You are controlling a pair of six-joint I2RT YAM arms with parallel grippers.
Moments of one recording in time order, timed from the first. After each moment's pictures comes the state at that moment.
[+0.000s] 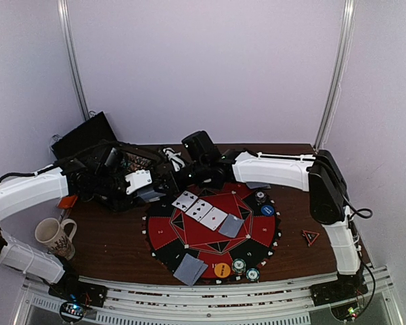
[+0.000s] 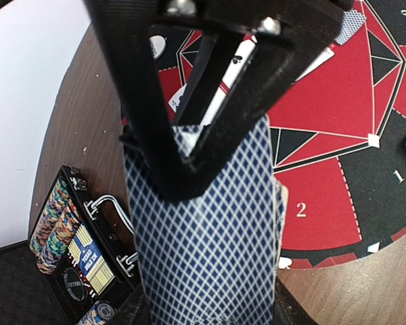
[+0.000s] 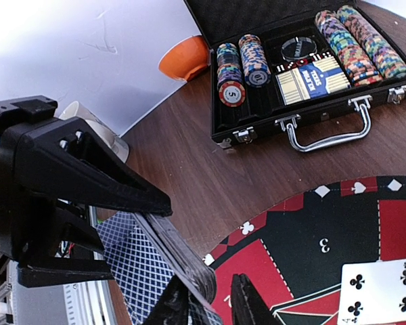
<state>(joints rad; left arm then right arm) -0.63 1.26 0.96 -0.59 0.04 0.70 0.92 2.23 1.89 -0.24 -0.45 0.28</state>
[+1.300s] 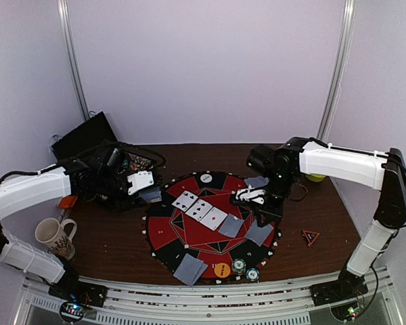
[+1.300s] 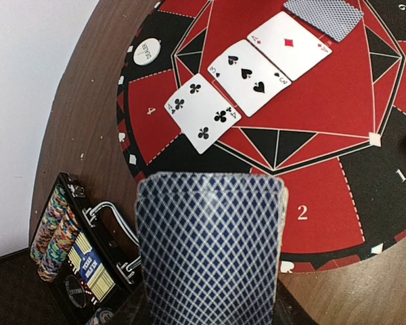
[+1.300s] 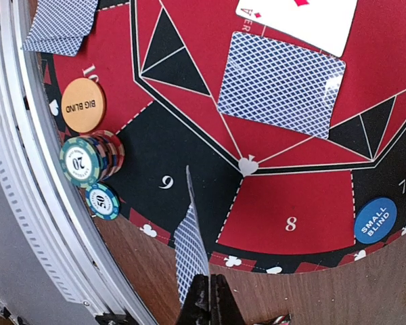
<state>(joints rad) -0.63 1.28 0.96 -0.57 0.05 0.72 0.76 1.68 1.38 -1.17 -0.20 -0.47</state>
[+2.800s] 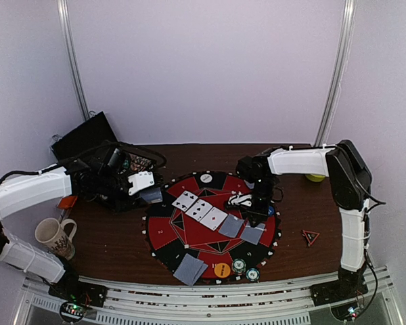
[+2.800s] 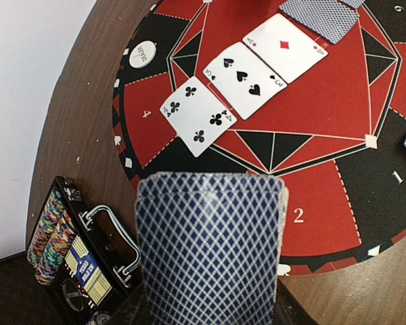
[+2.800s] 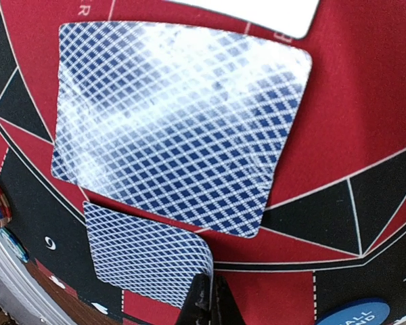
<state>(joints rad) -0.63 1.29 0.96 -0.57 0.07 0.72 0.64 2.07 1.52 -1.09 -0.17 -0.61</state>
